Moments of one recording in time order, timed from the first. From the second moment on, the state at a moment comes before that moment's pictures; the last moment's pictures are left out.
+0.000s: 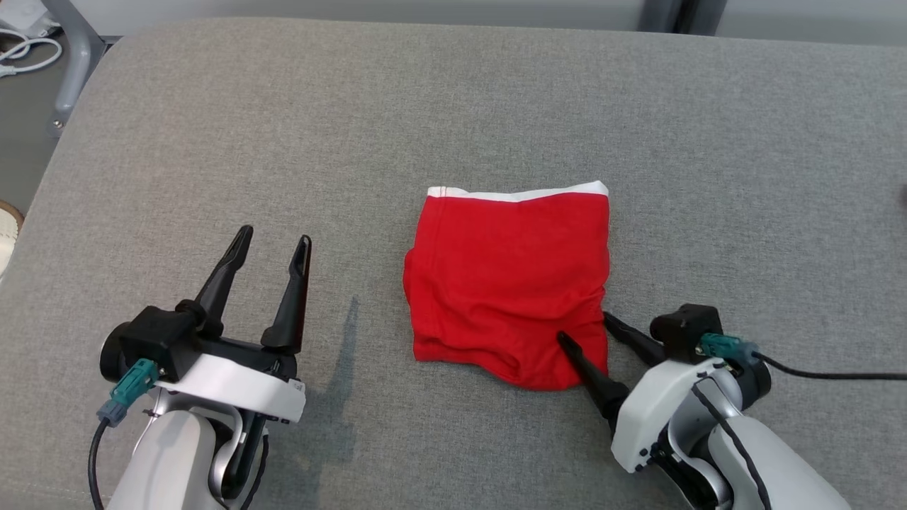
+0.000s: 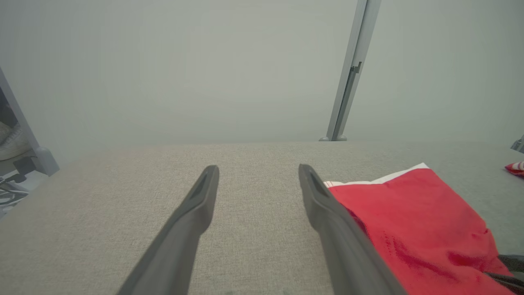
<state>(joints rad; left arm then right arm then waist) -0.27 0.17 -0.20 0.23 -0.34 -0.11 -0.26 -0.36 -0.18 0.51 0.38 0.46 0.13 0.06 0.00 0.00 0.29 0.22</state>
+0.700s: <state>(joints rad) -0.25 0.17 -0.09 0.18 -0.30 -0.11 -0.26 -0.36 -0.38 0.52 0.36 0.54 0.13 0.11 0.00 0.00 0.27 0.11</state>
